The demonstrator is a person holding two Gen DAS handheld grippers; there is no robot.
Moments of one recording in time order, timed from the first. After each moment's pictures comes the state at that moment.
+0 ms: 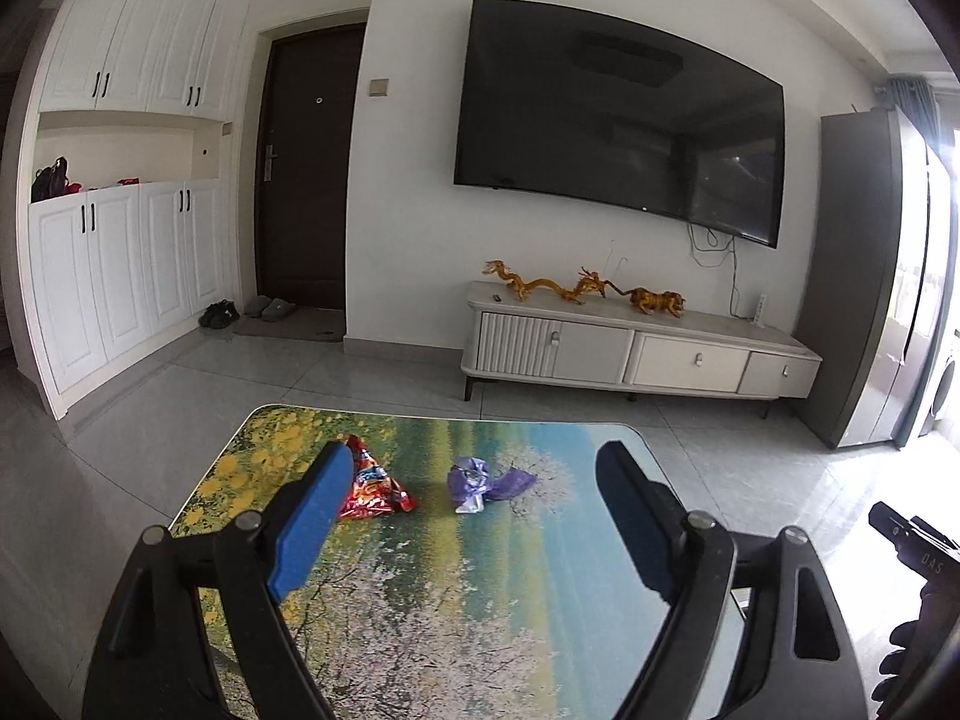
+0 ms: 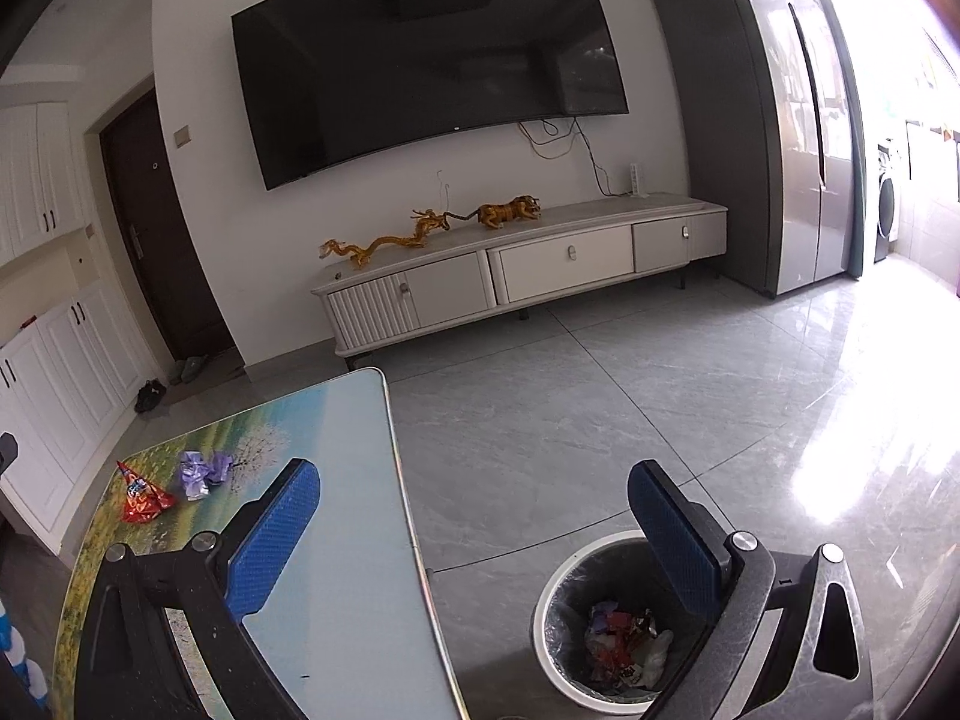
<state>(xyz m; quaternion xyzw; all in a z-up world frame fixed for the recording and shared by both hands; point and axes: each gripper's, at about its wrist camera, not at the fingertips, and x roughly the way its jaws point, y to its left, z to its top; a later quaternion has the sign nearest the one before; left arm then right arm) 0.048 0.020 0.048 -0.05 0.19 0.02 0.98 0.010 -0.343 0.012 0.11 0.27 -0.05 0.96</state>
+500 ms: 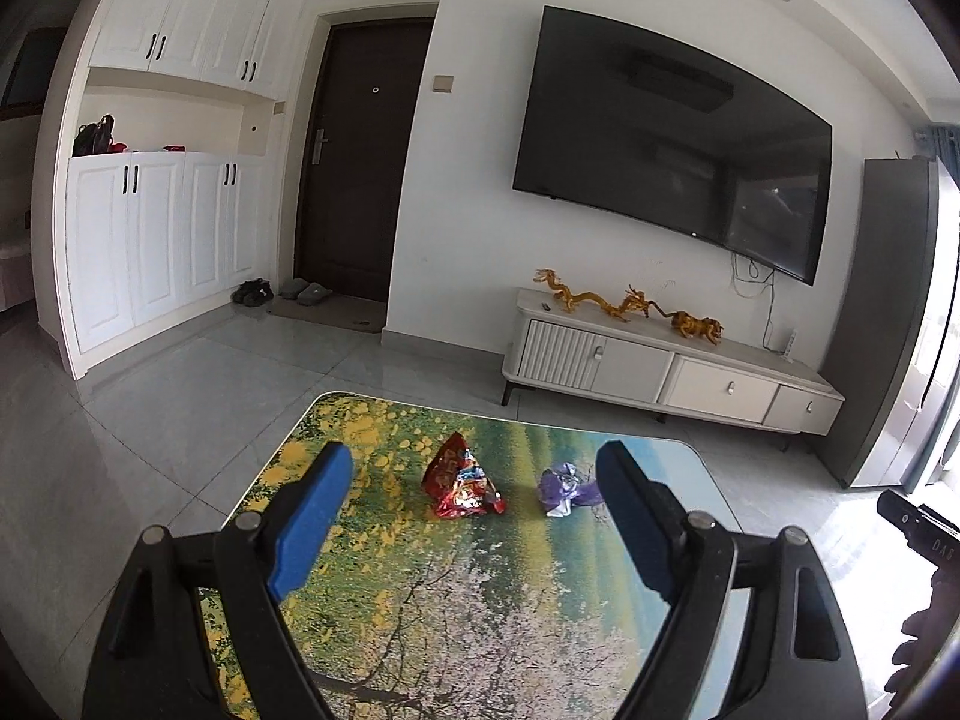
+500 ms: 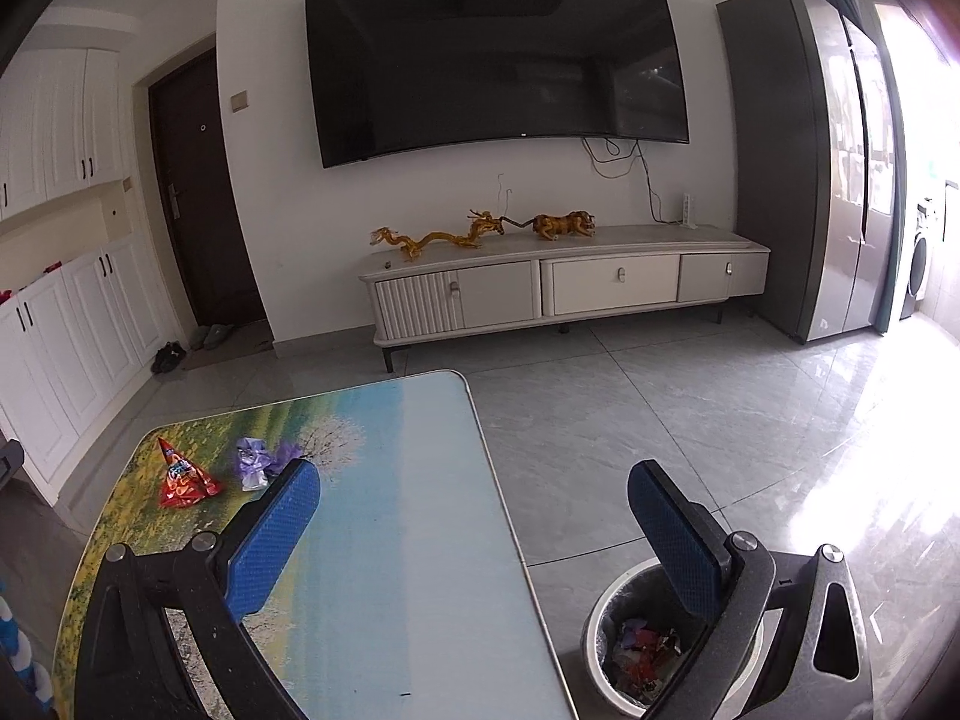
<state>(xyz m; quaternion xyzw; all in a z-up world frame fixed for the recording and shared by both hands) 0.039 0.109 0.035 -0.10 0.19 0.06 0.98 0.029 -0.255 0.032 0.06 0.27 -0.01 0.96</state>
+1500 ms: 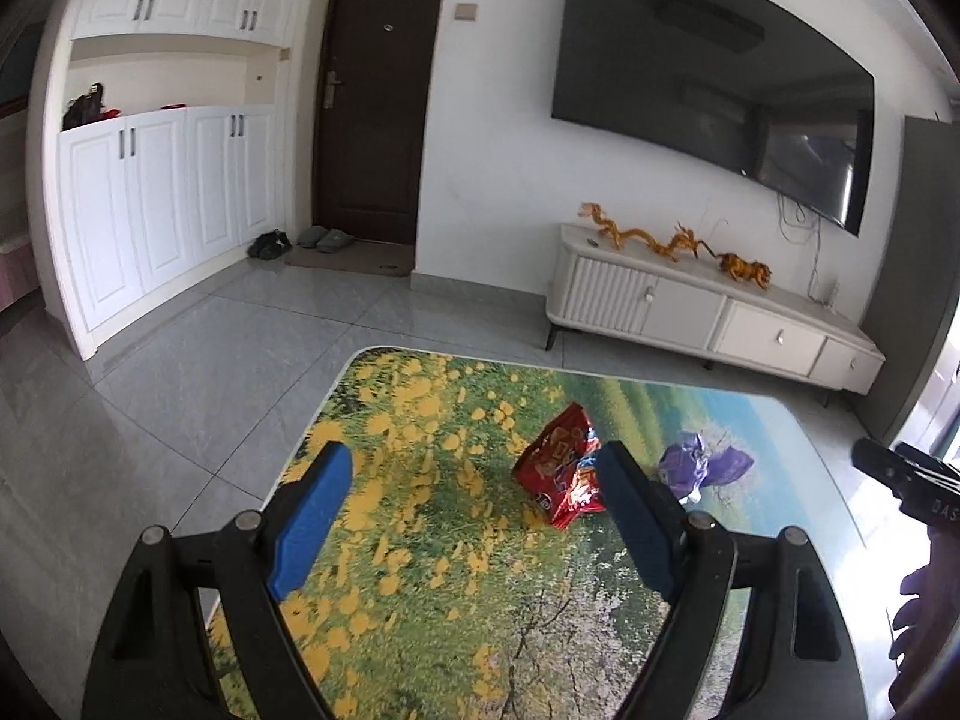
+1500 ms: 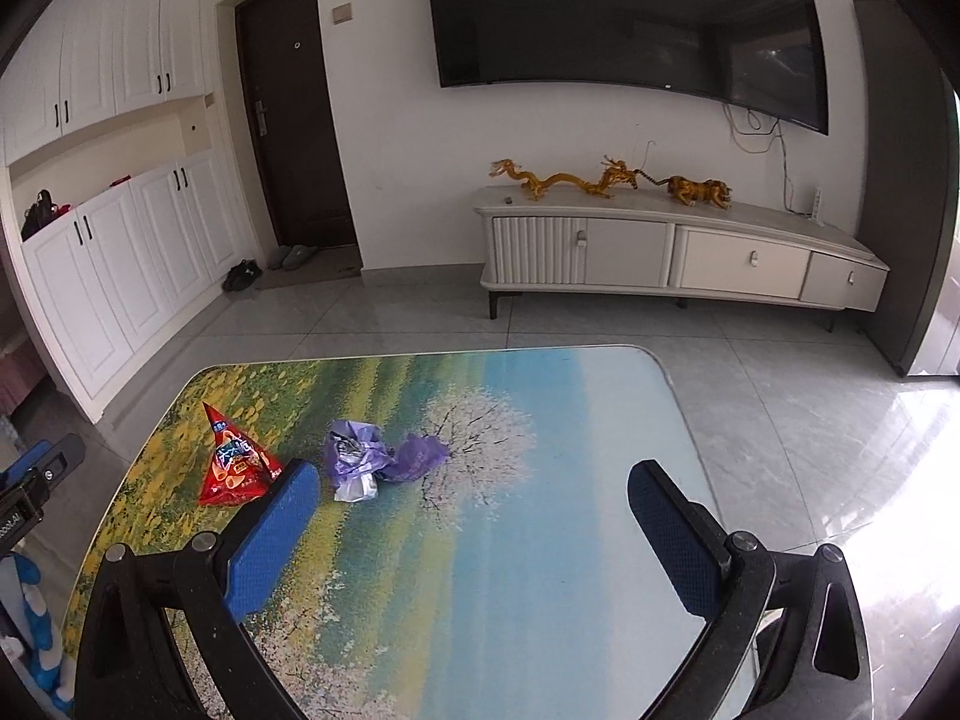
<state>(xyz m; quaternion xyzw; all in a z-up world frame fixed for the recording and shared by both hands) 0.144 0.173 -0.030 -0.08 0.27 0.07 0.96 0.158 -0.128 -0.026 0.01 0.33 0.11 0.94</state>
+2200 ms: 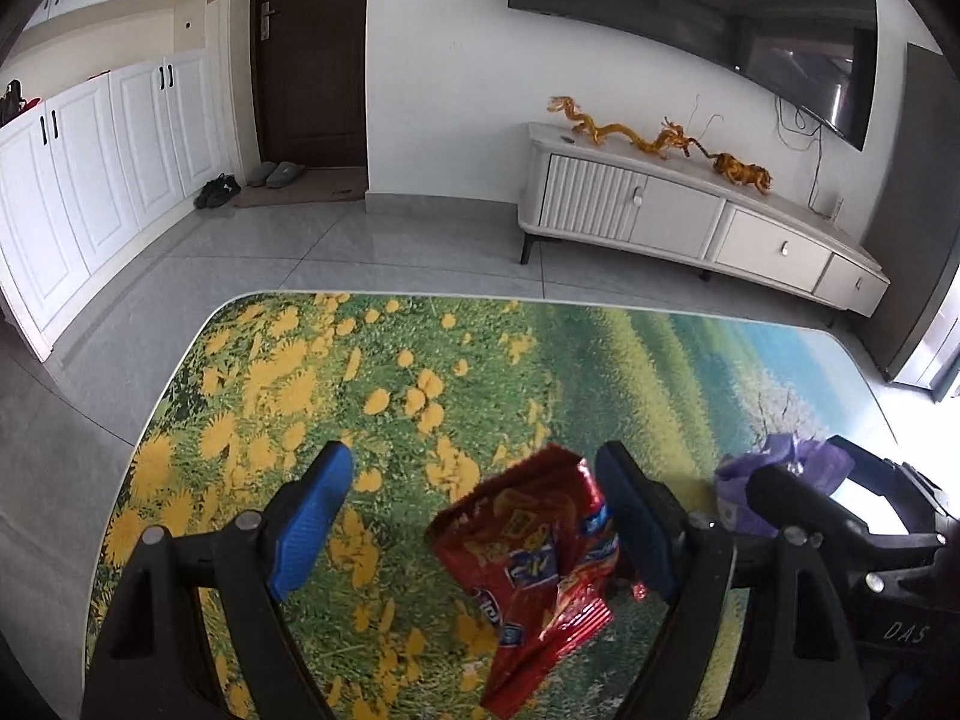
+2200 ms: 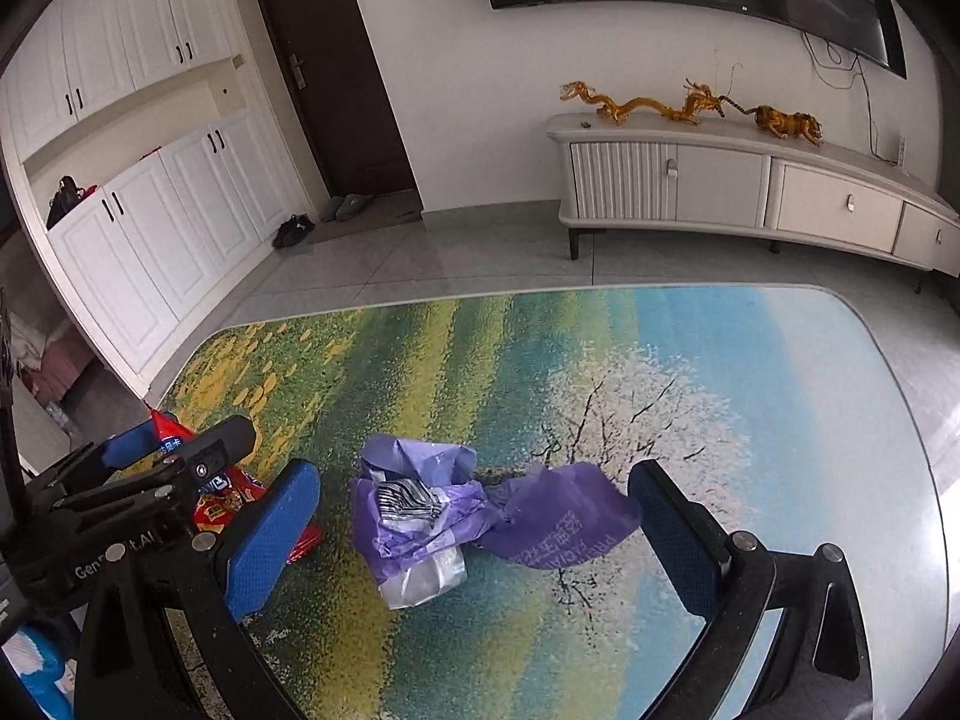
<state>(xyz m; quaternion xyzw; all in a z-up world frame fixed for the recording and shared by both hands) 0.284 0.146 -0.107 -0.05 0.38 0.03 0.92 0.254 -0.064 -0.107 0.05 0.40 0.18 0.90</state>
